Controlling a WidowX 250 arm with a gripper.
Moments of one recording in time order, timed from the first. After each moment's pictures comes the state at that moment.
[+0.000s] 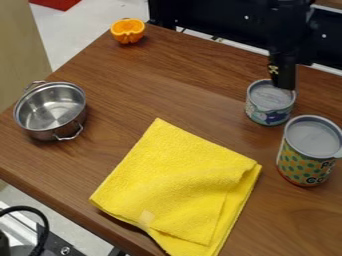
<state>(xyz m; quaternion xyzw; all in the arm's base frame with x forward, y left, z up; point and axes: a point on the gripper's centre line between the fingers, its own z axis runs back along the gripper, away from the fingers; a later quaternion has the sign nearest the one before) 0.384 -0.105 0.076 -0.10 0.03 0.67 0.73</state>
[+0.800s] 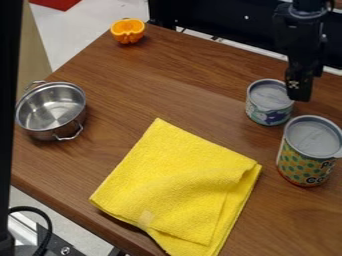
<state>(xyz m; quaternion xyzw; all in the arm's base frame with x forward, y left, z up) 0.394 -0.116 0.060 -0.10 0.01 0.71 0.70</state>
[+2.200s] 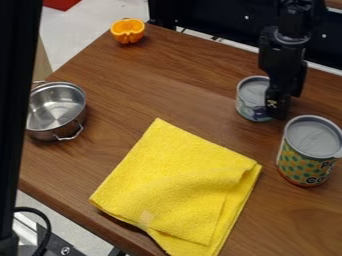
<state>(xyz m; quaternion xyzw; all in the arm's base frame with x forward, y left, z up) 0.390 -0.080 0.027 -0.04 -0.01 0.71 0.70</state>
